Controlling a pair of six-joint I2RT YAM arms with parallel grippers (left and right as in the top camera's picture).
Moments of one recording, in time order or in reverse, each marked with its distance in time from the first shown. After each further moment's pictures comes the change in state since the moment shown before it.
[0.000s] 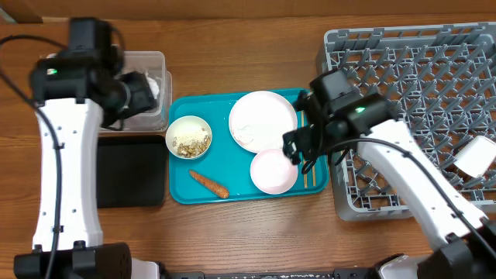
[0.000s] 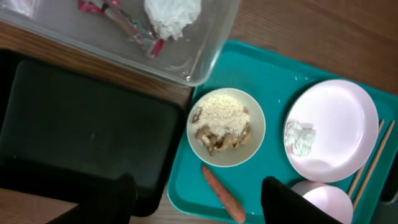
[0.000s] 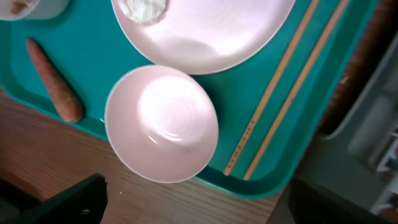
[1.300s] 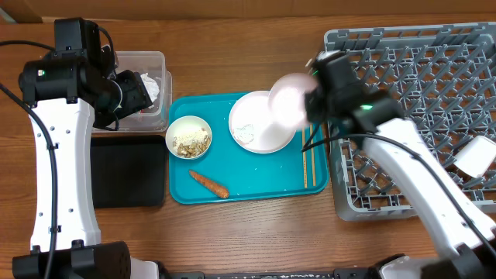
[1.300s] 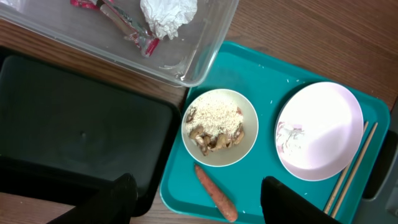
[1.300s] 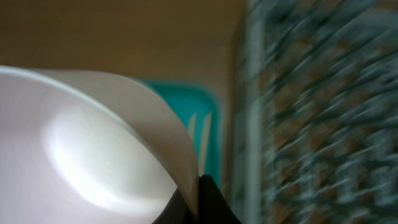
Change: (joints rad) left arm 0.024 0.000 0.000 0.004 0.047 0.000; right arm -0.053 -0.056 0.099 0.299 0.445 0.108
